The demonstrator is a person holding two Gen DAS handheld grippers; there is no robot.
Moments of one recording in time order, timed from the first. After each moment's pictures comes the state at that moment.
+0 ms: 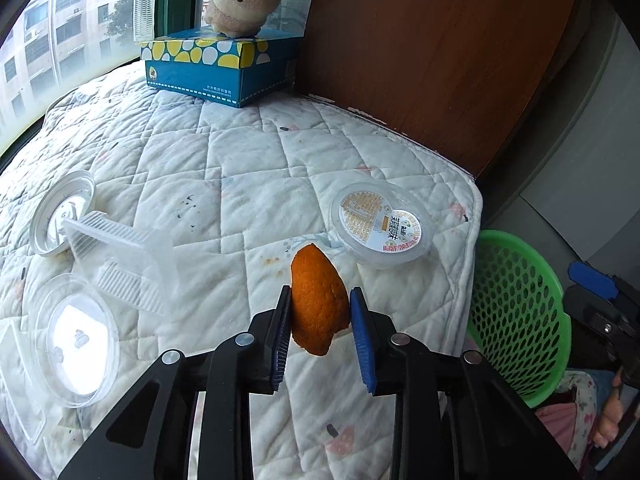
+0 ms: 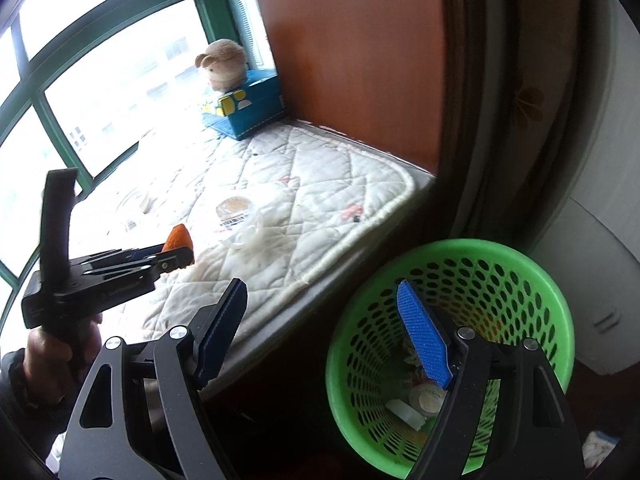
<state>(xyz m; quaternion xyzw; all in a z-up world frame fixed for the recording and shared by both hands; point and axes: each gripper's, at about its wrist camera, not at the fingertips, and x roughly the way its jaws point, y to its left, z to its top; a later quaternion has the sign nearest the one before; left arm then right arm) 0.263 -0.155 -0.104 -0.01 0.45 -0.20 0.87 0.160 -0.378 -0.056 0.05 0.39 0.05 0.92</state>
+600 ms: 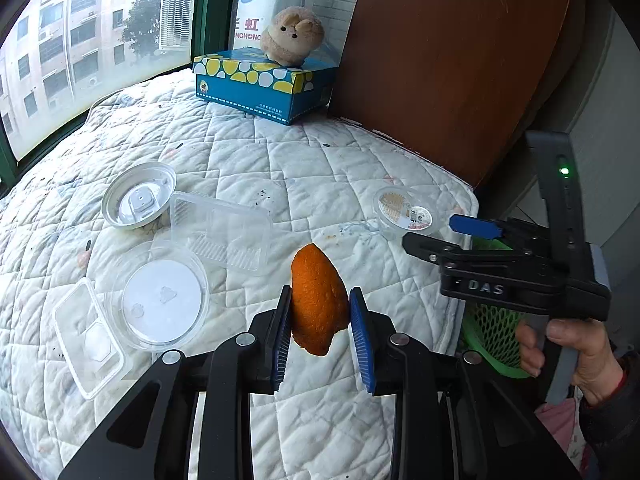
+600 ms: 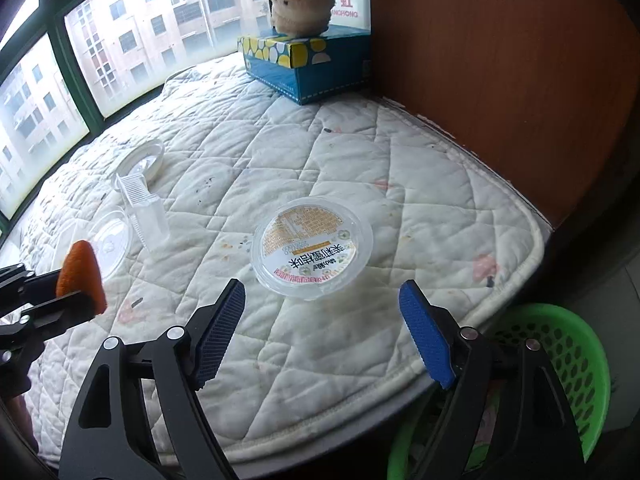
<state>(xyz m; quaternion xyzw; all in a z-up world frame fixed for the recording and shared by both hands) 0.221 -0.091 -0.070 -0.03 0.43 -0.19 0.88 0.257 -0.288 -0.097 -0.03 0.44 0.10 0.89</state>
